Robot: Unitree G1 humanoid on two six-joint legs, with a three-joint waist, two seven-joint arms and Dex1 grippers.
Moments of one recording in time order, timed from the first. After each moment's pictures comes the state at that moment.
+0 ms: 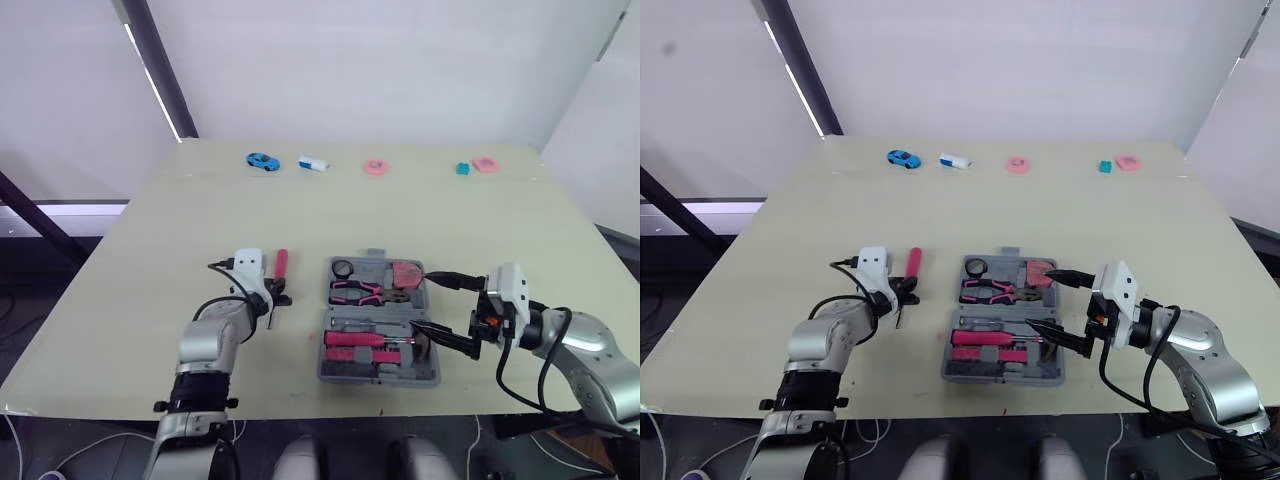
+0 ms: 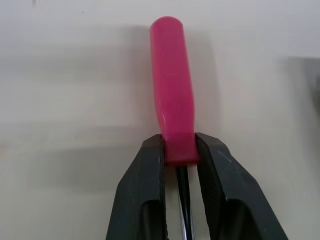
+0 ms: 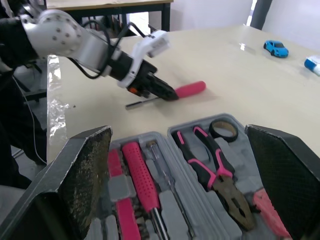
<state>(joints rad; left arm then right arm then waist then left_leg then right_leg) -0.31 0.31 0.17 0.01 -0.30 0.81 -0.21 -0.10 -0.62 0.00 -0.36 0.51 0.27 0.98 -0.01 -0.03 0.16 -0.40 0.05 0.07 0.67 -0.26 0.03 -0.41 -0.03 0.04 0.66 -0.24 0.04</state>
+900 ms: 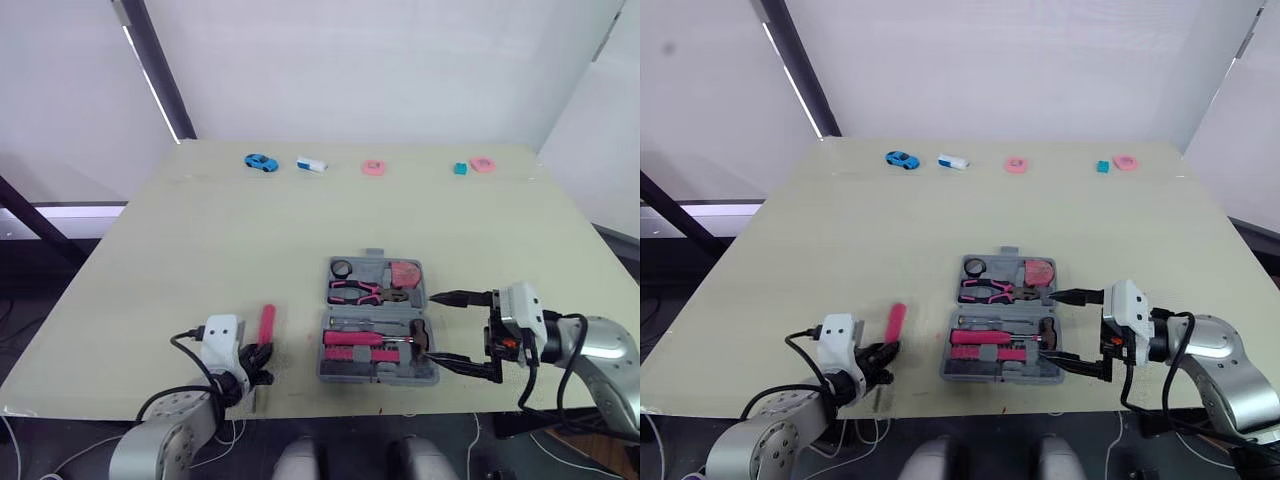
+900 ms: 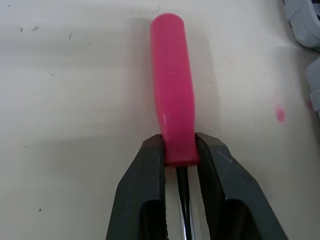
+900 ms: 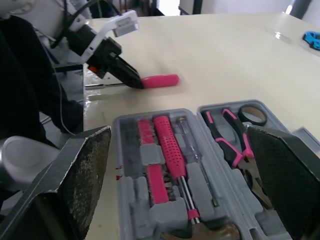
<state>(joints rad) 0.16 0.27 0.22 -0.53 -0.43 1.00 -0.18 -0.06 -0.72 -0.01 -0.36 0.51 0.19 1.16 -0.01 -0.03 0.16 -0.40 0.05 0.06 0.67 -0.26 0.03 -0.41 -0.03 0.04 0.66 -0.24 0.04</state>
